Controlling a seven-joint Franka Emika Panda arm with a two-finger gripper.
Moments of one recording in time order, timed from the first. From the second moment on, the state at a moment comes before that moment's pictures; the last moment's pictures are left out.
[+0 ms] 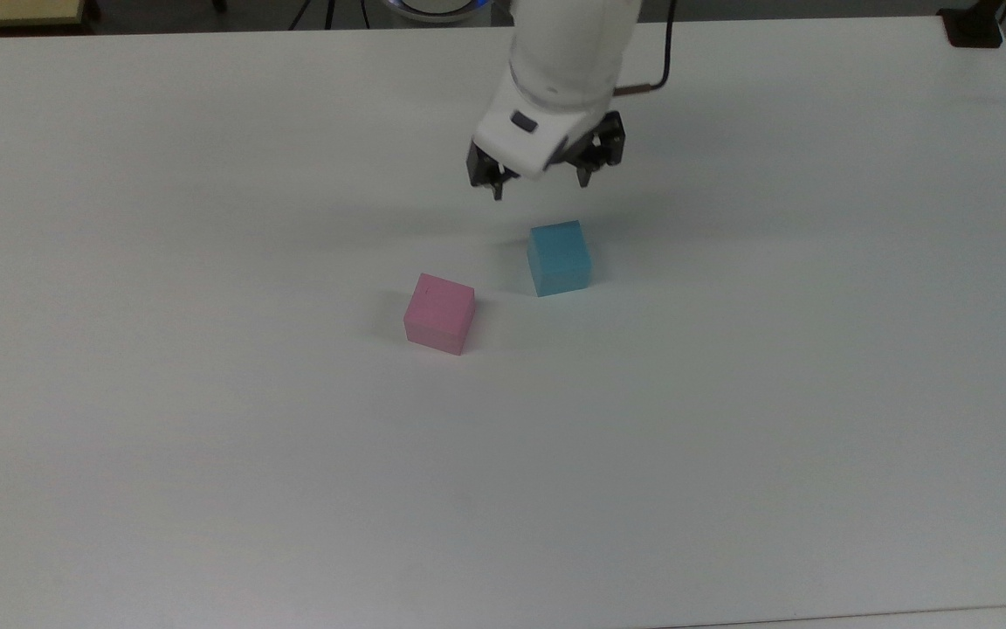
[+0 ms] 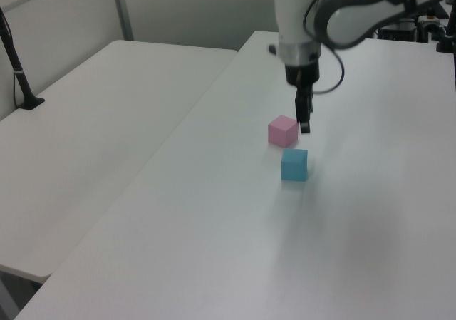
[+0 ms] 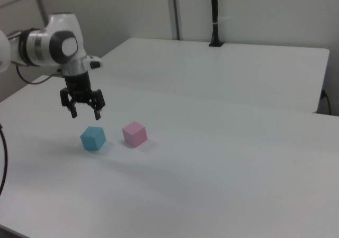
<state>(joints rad) 0.20 0.28 0.08 -1.68 -0.04 1.84 0.06</state>
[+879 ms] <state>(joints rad) 0.24 0.46 0.08 -1.68 -0.04 2.01 0.12</state>
